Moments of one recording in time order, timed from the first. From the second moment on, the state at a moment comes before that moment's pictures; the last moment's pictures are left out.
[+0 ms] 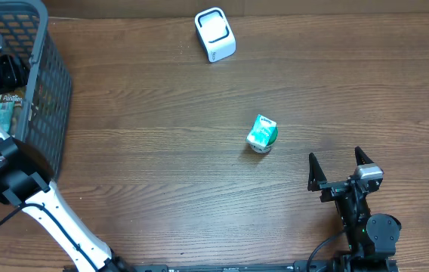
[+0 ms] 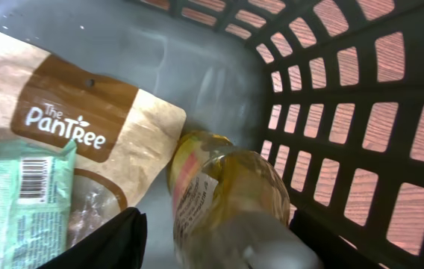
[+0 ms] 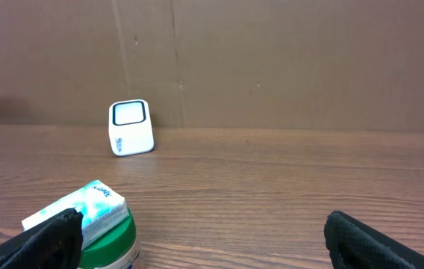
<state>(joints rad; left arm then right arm) 0.58 2.46 2.63 -1.48 0.32 0.25 -0.03 0.01 0.02 -0.02 -0.18 0.04</state>
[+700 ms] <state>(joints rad) 0.56 2.49 2.63 -1.47 0.28 0.23 -0.03 0.01 0.02 -0.02 -0.18 0.04</state>
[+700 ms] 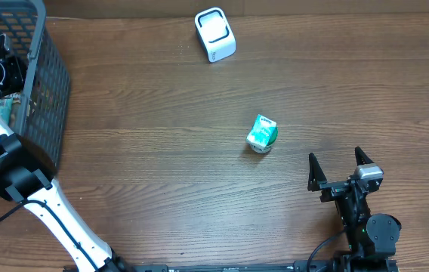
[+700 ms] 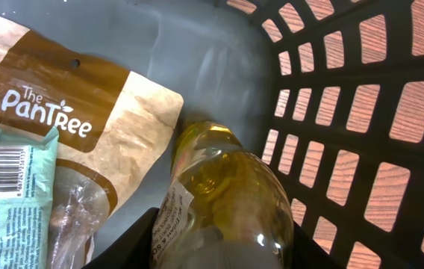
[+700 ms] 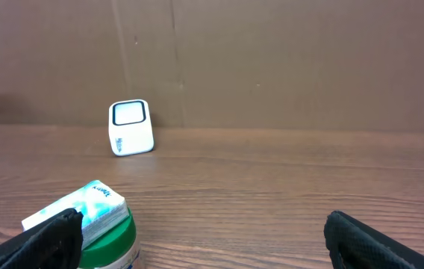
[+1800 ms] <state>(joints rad) 0.41 2.01 2.99 -1.60 0.31 -0.17 -0.03 0.01 0.02 -0.02 -0.18 0.04</state>
